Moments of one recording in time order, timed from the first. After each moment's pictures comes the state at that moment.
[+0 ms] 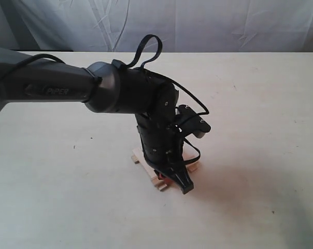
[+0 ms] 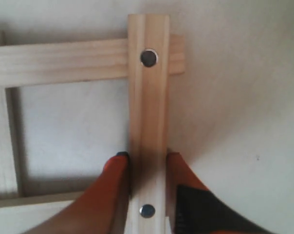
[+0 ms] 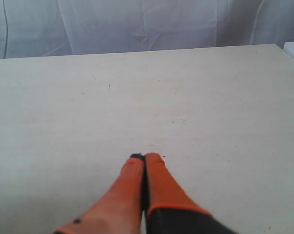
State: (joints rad) left arm -0.71 2.10 -1.39 -0.14 0.82 0.25; right arm -0.05 0.01 0.00 0.14 0.38 -0.07
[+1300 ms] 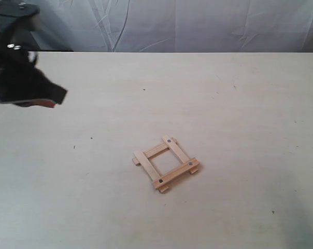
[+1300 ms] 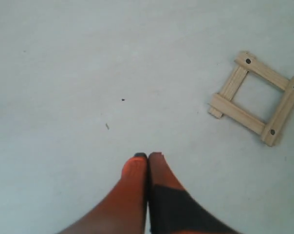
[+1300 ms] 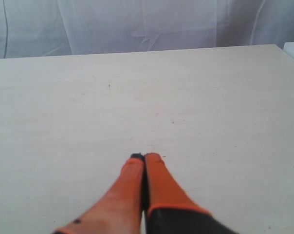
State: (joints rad) left arm -0.20 1.22 -0.95 -0.20 0.82 0.17; right arm -0.05 0.01 0.00 0.14 0.38 -0.07
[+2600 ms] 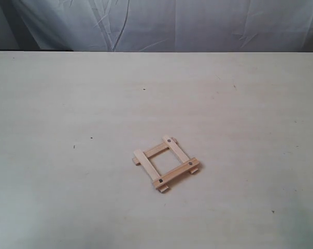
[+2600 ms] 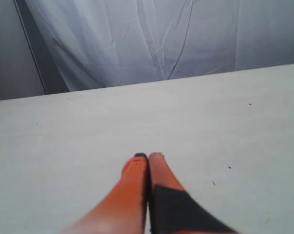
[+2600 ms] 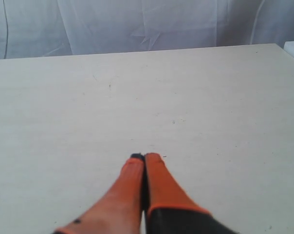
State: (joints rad) left arm 0.05 0.01 -0.04 -0.05 0.28 0.13; right arm -0.05 0.01 0.00 0.15 0.38 -0.07
